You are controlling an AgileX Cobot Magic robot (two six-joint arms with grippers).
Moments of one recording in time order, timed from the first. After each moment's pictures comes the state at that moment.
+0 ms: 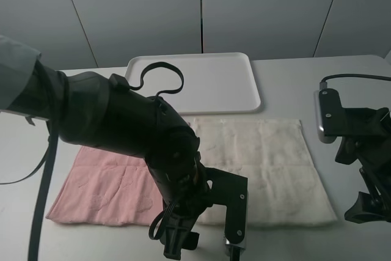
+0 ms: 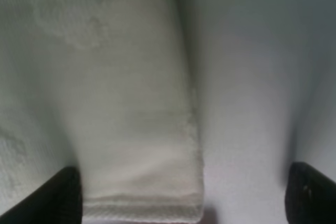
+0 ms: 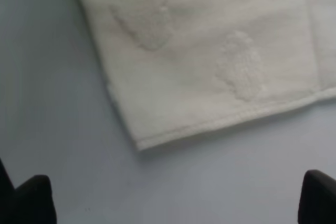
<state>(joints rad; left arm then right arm) -1.04 2.01 -1.05 -0.06 0.58 0.74 0.25 1.33 -0.54 0.12 0.87 -1.12</state>
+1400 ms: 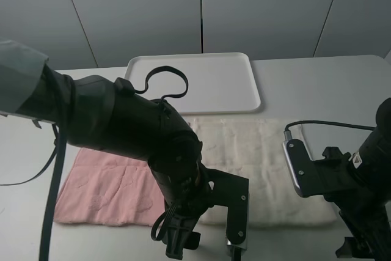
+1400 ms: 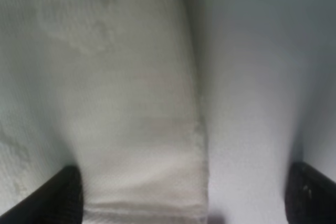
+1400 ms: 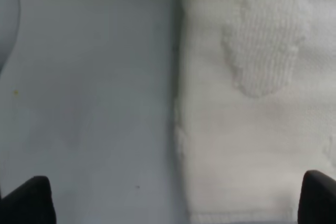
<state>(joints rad) -1.05 2.02 -1.06 -0.04 0.57 0.72 0.45 1.49 -0.41 0.09 0.63 -1.16</state>
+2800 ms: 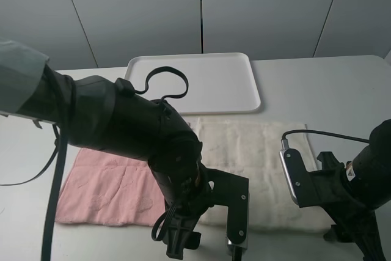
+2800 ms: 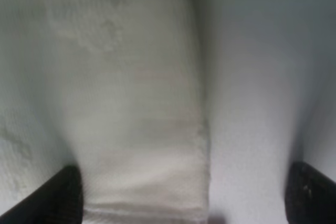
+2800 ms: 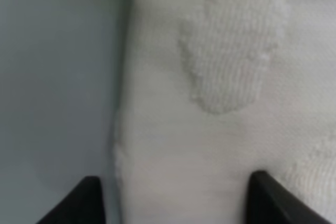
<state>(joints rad) -1.05 2.03 -1.06 -0.03 0.57 0.71 0.45 1.60 -0.34 0.02 0.38 -1.14</state>
